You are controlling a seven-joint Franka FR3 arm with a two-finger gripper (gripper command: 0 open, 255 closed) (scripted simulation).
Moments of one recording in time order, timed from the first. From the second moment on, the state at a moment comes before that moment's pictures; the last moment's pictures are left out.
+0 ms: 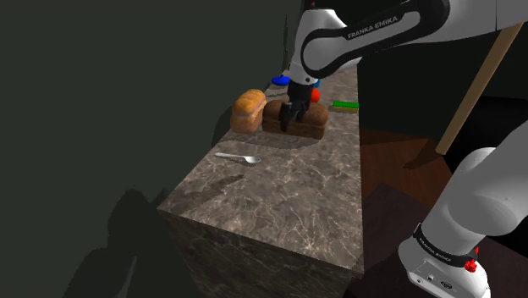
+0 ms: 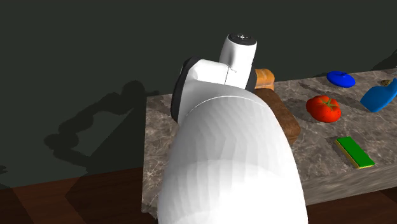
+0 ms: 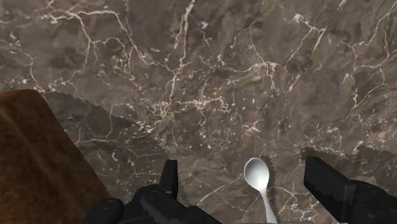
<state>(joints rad) 0.08 -0.27 0.10 -2.26 0.13 2.13 -0.06</state>
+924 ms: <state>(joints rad) 0.14 0.22 0.17 -1.93 0.11 2.35 -0.06</state>
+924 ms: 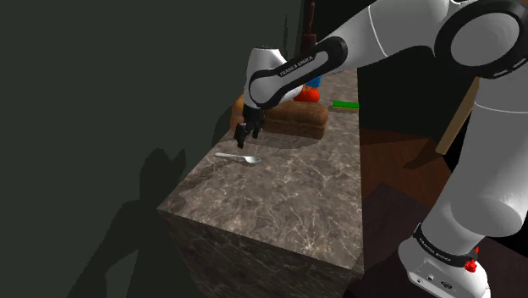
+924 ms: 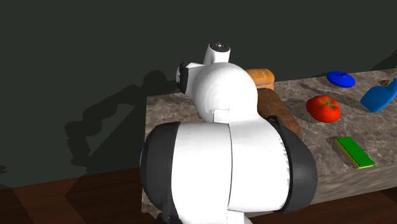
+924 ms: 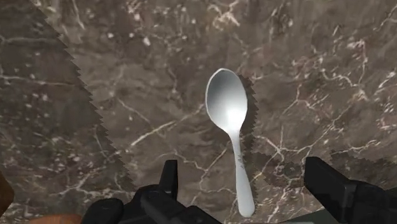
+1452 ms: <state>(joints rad) 0.18 0.40 0.18 -1.78 0.07 2.40 -0.04</state>
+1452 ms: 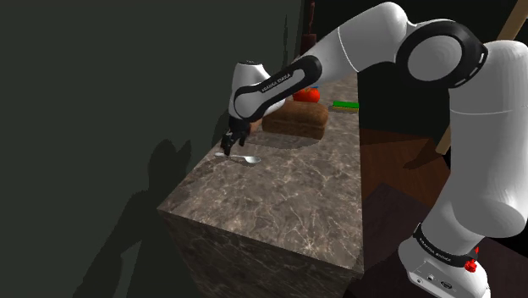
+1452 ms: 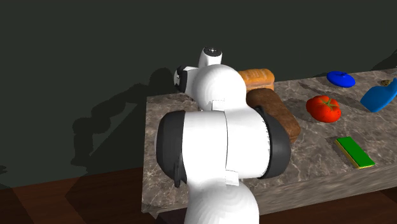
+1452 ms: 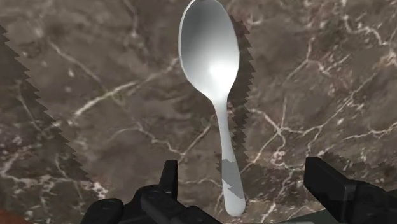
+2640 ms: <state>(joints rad) 0.18 0.45 0.17 -1.77 0.07 2.44 -0.04</state>
